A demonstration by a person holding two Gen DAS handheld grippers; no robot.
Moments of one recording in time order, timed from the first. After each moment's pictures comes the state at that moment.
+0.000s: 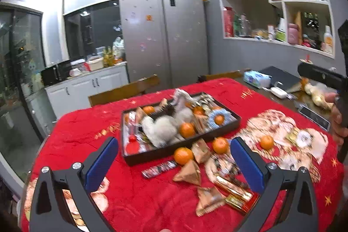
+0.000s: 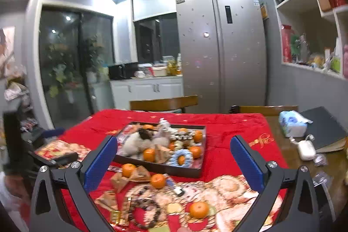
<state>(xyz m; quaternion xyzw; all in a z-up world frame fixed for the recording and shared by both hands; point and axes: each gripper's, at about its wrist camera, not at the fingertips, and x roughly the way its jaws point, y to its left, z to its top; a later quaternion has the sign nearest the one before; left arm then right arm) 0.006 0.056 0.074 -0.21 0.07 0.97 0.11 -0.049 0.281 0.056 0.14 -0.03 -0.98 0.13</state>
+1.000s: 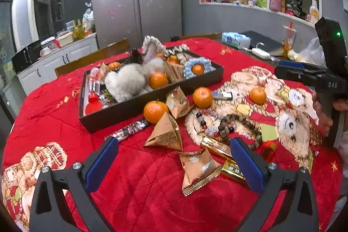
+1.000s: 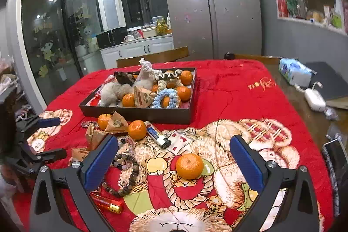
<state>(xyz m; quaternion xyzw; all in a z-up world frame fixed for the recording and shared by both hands) -0.032 0.072 -0.011 -0.32 0.08 0.92 0.20 -0.084 0.301 -0.040 0.28 -0.06 -0.95 0.11</state>
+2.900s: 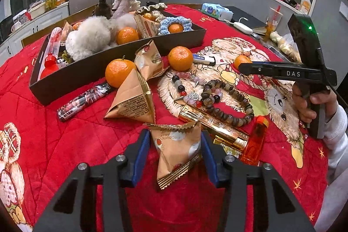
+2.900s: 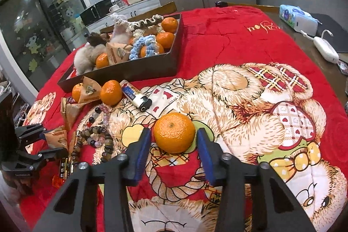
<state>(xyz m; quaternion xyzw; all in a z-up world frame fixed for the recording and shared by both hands) -0.054 0.085 -0.053 -0.42 0.05 0.86 0.28 -0.118 0.311 -0.095 0.41 -0.10 -0.90 0.09</state>
